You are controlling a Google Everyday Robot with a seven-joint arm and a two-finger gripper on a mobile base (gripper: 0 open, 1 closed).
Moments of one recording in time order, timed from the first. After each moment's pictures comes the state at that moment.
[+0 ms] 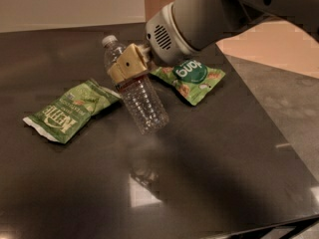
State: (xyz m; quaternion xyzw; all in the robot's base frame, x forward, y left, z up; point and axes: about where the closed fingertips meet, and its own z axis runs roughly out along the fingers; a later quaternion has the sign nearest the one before) arm 0.483 0.055 0.983 -0.84 -0.37 -0.28 0.29
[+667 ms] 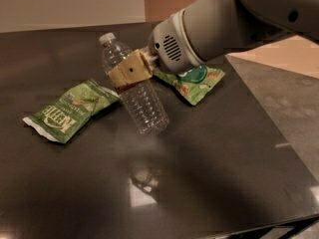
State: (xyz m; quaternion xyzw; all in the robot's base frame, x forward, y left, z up) arm 0.469 0.055 0.992 -0.80 -0.41 -0.33 0.30
